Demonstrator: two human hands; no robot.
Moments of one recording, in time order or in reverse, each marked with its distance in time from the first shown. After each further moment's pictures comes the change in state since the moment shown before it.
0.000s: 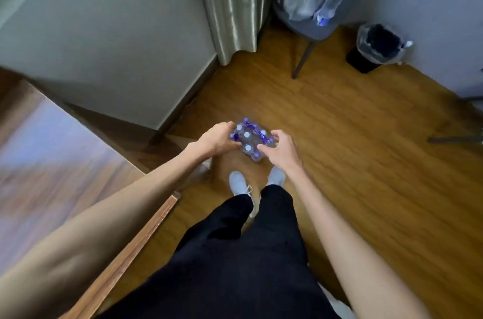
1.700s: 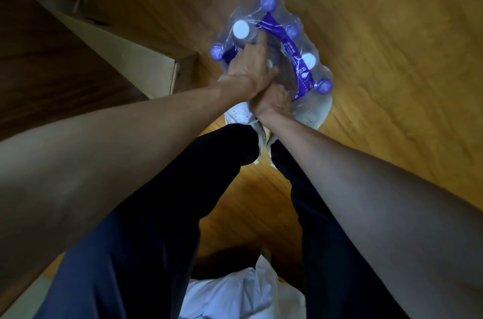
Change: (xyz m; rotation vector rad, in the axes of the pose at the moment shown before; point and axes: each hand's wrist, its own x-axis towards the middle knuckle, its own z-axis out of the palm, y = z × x) left_hand 0.511 -0.177 0.354 -0.149 0.005 -0.254; right_hand 0.457 0.275 0.327 -0.489 -0.323 0.203
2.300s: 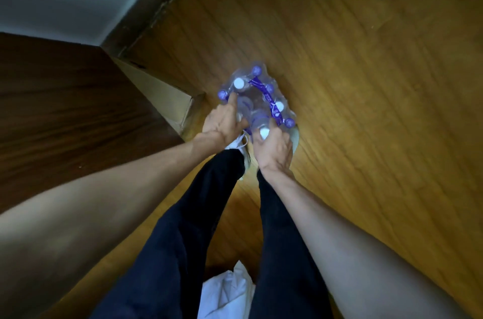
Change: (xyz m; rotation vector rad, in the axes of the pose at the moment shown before) left_hand -0.150 0.037 -0.107 0.003 0.029 -0.117; right_hand -0.160 -0.004 -0.116 0.075 0.243 -0.075
